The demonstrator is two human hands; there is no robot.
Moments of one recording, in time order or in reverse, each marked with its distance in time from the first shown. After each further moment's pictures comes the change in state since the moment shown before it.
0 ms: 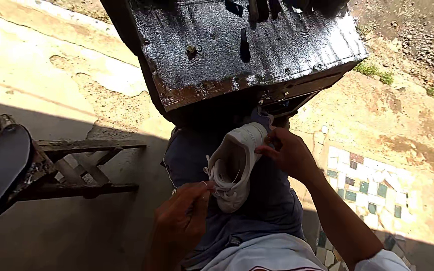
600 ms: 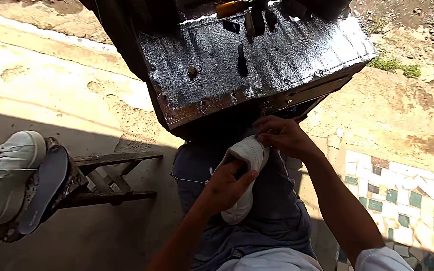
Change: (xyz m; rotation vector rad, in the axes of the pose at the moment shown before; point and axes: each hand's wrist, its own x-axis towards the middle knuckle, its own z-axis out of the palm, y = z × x) left_hand 0.084 -0.003 0.069 -0.407 -0.442 -0.367; right_hand 0.069 0.035 -0.015 0.542 -0.252 -0.177
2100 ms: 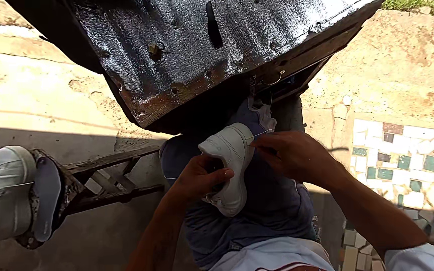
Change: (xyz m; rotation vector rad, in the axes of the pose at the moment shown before) left_hand 0.010 -0.019 -0.033 -0.322 -0.189 -0.044; right_hand -0.063 -0.021 0.013 -0.551 0.001 -0.025
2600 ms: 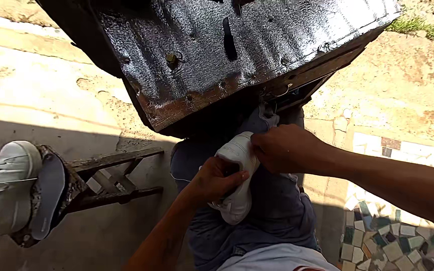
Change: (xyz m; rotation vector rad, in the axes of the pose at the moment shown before) left_hand 0.013 0.004 0.004 0.138 -0.014 0.029; right_hand 0.063 -0.028 -0.027 -0.353 -0.486 0.073
